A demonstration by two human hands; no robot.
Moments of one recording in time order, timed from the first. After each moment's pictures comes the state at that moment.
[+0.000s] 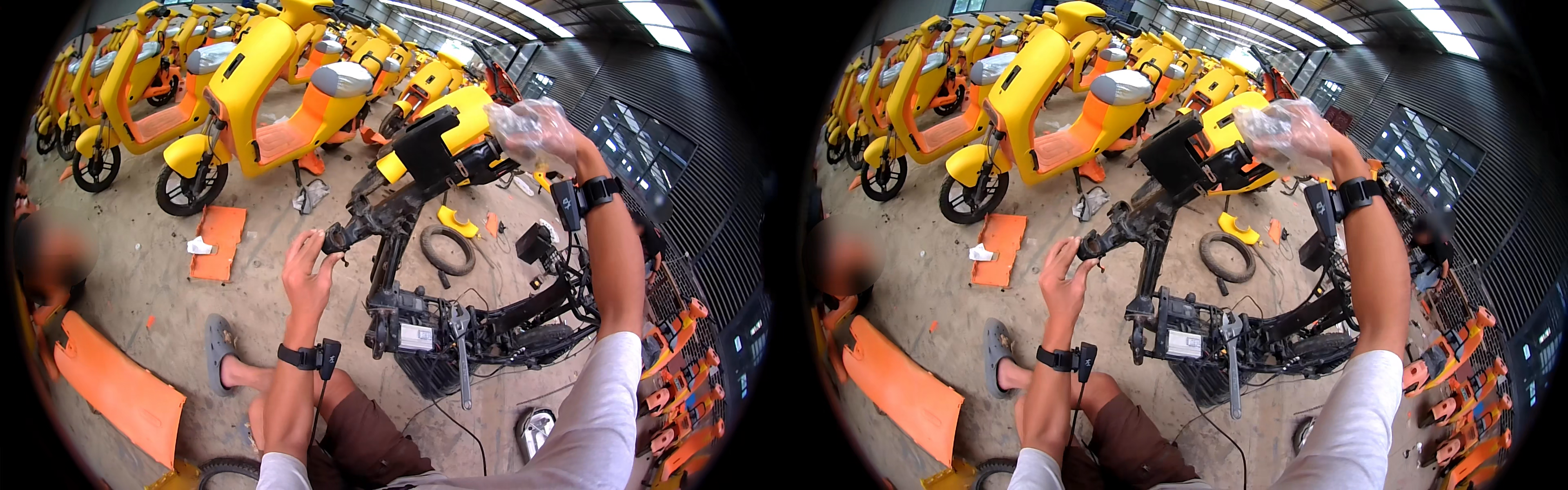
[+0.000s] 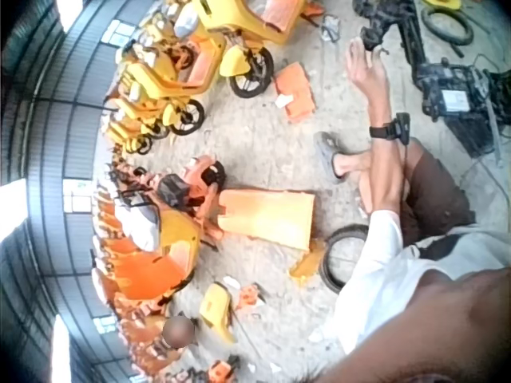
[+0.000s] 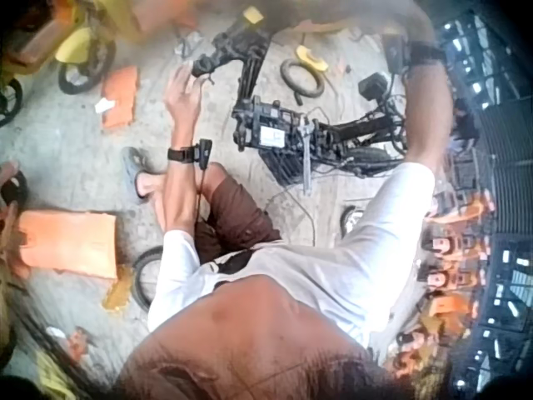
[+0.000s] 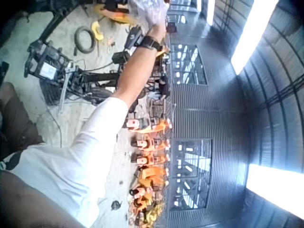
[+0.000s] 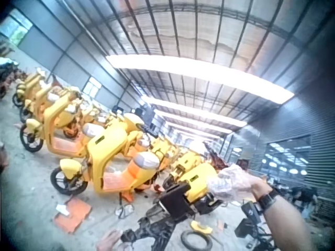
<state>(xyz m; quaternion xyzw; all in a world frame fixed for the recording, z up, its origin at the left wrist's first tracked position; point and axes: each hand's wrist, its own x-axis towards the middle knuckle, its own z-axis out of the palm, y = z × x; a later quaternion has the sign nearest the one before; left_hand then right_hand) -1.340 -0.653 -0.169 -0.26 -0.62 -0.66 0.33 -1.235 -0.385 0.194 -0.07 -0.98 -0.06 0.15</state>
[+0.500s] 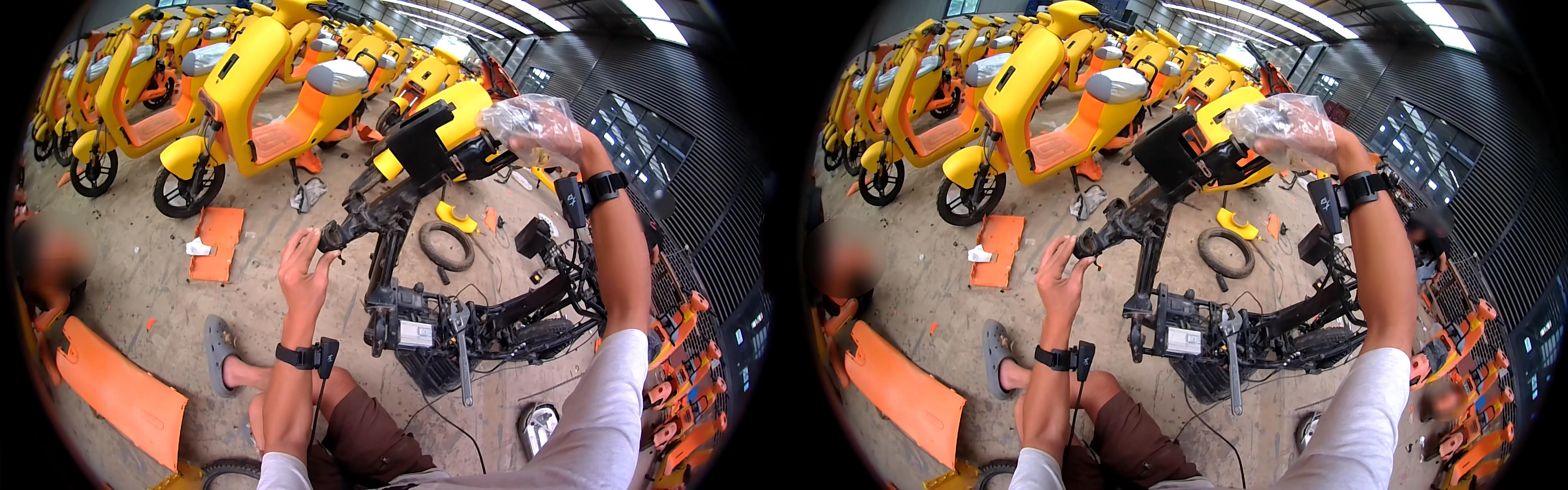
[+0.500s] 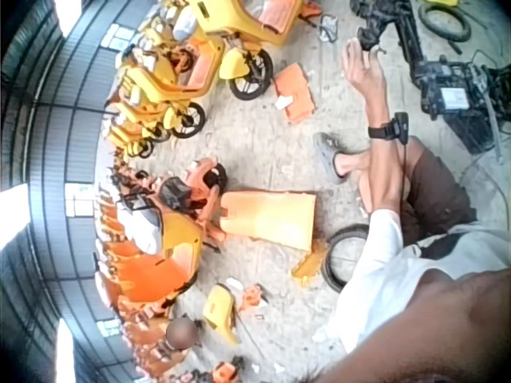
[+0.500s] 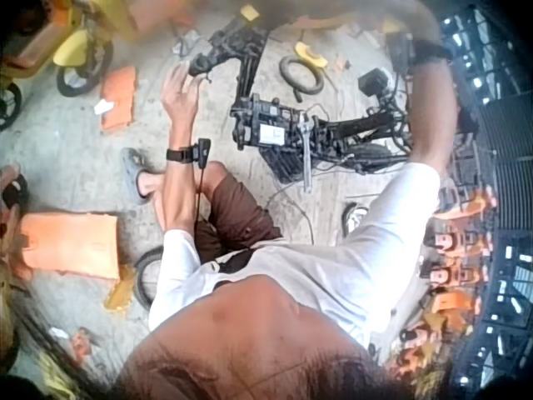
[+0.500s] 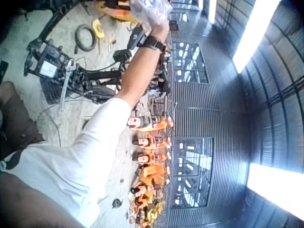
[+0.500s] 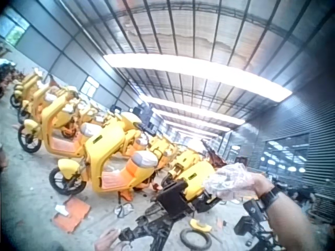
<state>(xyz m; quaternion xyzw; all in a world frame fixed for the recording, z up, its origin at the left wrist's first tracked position) -1.342 -0.653 -0.167 -0.28 -0.62 -0.65 0.34 -1.235 -0.377 0.188 -0.05 -0.98 -0.01 0.18</state>
